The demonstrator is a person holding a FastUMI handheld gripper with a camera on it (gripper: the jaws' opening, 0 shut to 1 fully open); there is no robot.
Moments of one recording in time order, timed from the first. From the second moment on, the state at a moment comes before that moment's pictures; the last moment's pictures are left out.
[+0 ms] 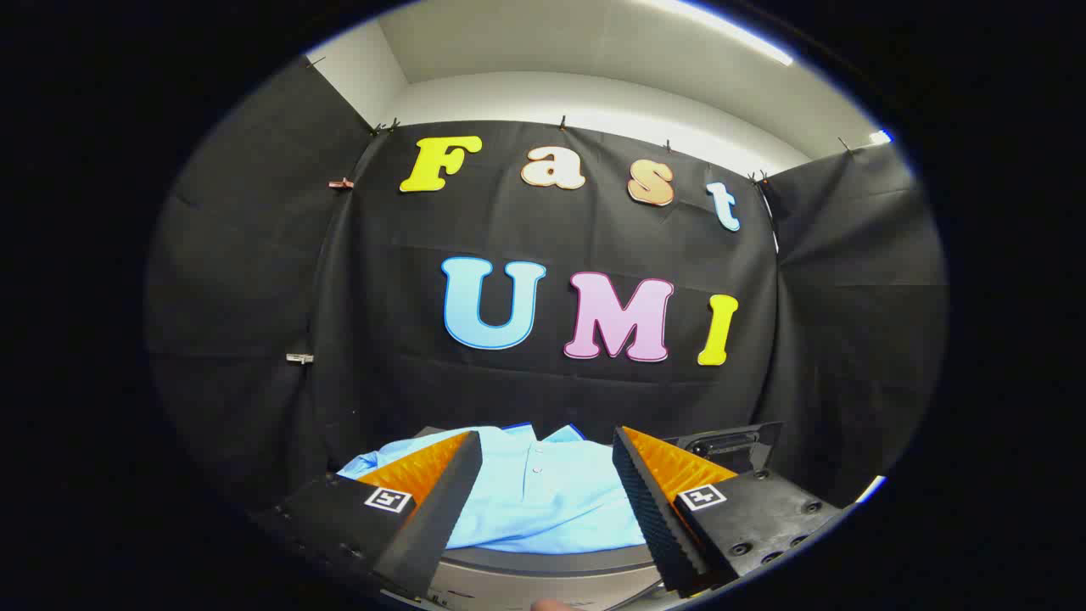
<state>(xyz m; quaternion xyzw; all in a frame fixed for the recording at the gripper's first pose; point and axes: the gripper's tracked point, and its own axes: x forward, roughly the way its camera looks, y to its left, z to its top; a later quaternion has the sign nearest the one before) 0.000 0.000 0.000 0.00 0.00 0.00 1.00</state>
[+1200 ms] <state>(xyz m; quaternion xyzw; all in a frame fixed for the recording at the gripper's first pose) 0.010 0.010 0.000 0.00 0.00 0.02 1.00</state>
